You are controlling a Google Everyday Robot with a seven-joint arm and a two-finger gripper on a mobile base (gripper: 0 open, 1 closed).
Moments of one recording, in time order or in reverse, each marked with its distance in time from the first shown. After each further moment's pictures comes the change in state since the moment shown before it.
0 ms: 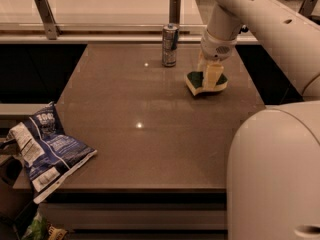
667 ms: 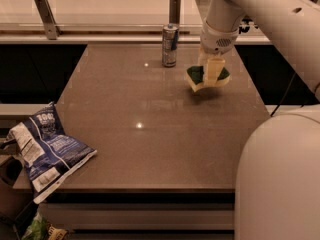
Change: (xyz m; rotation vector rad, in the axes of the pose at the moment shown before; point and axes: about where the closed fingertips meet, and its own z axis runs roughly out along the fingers) arm -0.013 0.014 -0.030 0.024 0.039 -0.009
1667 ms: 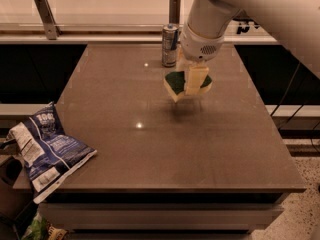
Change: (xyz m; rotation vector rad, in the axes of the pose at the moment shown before) arm -0.074 0.055 -0.025 0.055 -0.075 -0.141
